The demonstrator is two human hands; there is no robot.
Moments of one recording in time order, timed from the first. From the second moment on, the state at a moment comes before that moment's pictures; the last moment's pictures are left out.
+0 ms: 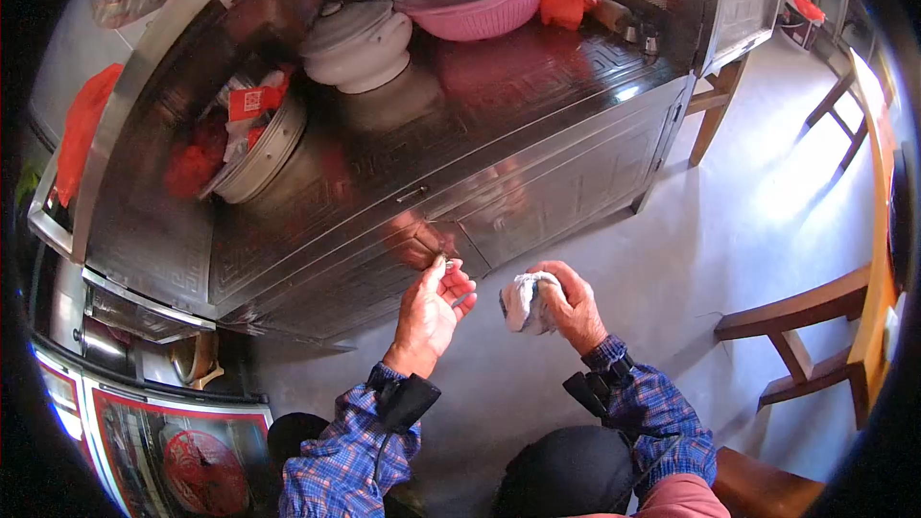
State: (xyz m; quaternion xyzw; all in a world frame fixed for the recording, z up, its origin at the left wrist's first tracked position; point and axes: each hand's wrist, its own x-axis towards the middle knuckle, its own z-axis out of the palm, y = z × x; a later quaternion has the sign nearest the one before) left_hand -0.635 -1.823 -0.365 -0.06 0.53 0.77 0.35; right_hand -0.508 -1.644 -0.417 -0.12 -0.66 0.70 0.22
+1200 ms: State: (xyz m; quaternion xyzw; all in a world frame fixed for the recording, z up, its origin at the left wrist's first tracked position) left_hand -0.554 -1.897 -0.360 -0.01 0.63 0.62 0.47; right_hand -0.453 -1.608 -0.306 0.11 -0.89 0.37 0.26
